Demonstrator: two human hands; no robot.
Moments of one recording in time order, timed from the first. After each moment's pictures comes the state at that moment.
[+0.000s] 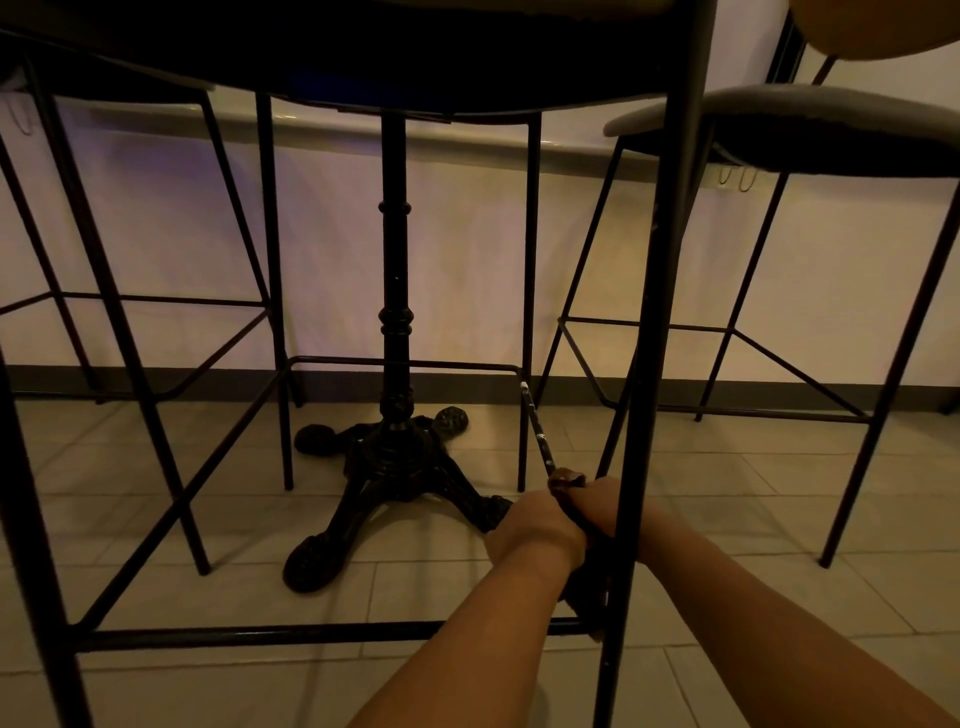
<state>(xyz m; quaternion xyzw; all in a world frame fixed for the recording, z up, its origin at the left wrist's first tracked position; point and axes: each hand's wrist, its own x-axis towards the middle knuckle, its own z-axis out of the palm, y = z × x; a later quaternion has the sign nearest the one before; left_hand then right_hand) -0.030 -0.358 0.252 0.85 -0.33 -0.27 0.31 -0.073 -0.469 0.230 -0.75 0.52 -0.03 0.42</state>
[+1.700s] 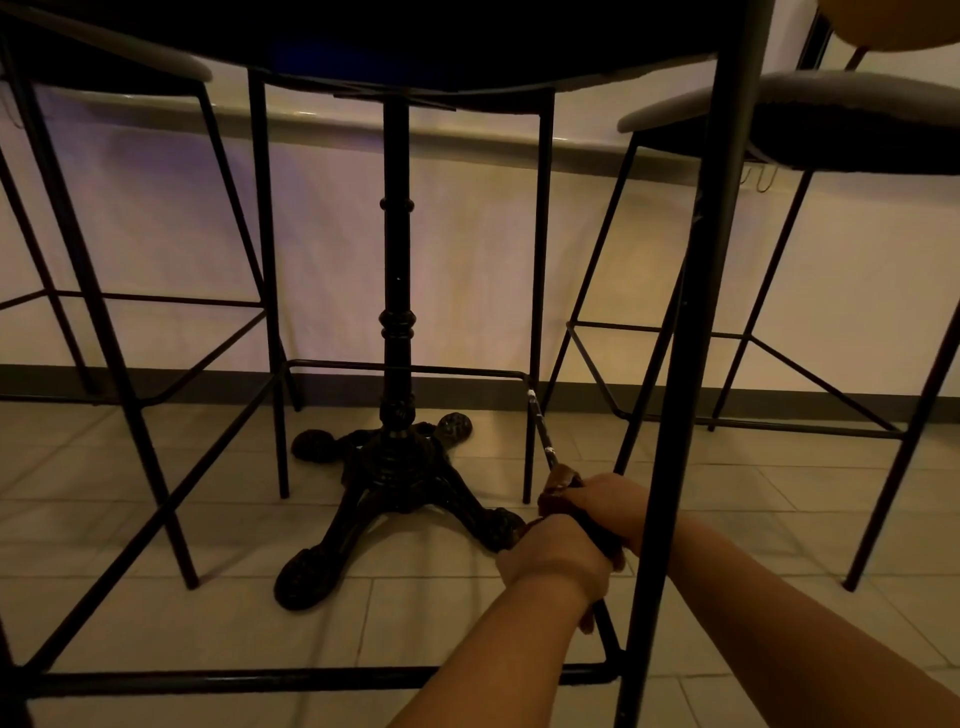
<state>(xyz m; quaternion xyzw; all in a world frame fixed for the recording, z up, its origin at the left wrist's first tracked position) -0.031 -0.362 0.264 0.83 -0.37 -0.32 0.27 -0.050 -0.489 0.242 -0.77 0.50 -0.02 0.40</state>
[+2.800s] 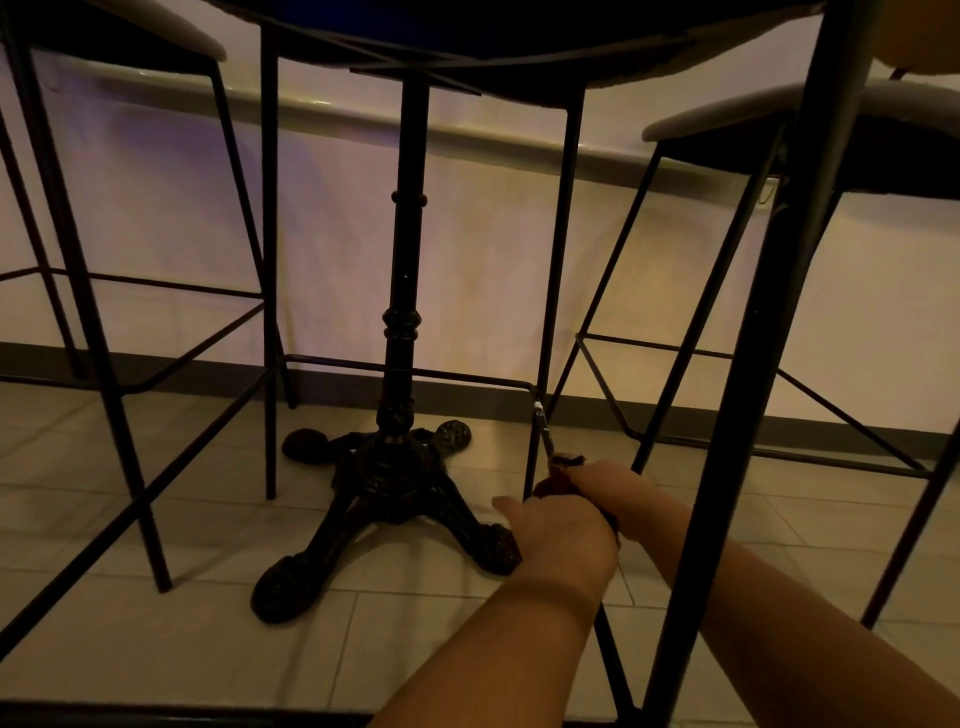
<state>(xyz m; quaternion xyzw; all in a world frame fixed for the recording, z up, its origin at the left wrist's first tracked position) -0.002 -0.429 0.264 0.89 -0.41 -0.19 -0.04 -0.015 -0.499 0.266 -0.74 0.54 -0.03 0.41</state>
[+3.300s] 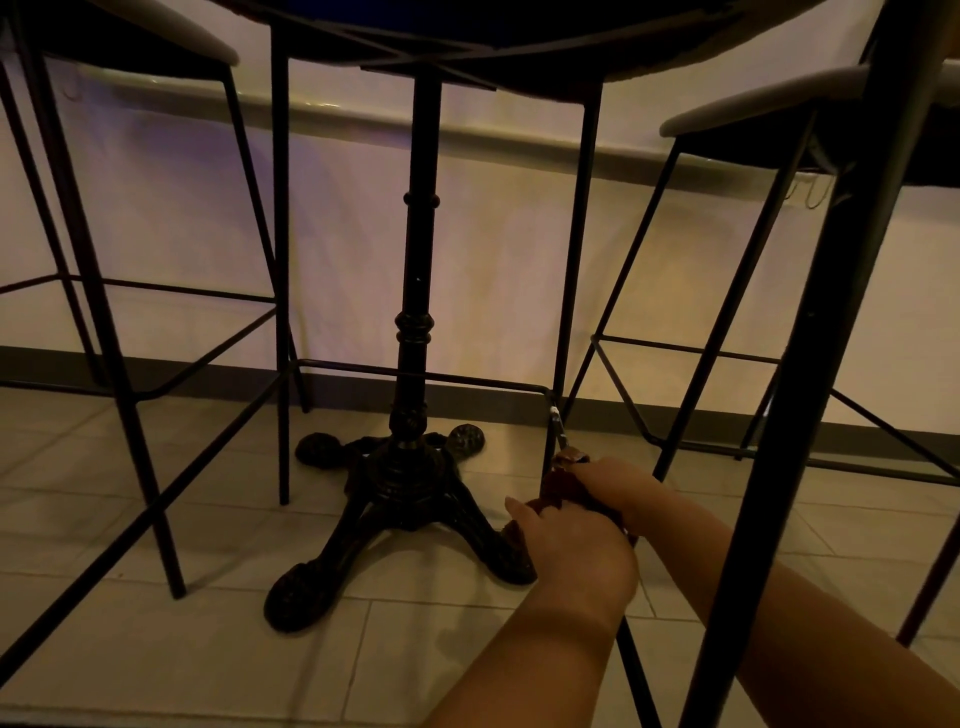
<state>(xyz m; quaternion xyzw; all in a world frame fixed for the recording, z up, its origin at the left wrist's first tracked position) 0.002 -0.421 0.257 0.88 -0.45 -0.14 0.01 0.001 -0.498 0.270 -0.74 0.53 -0.05 0.40</state>
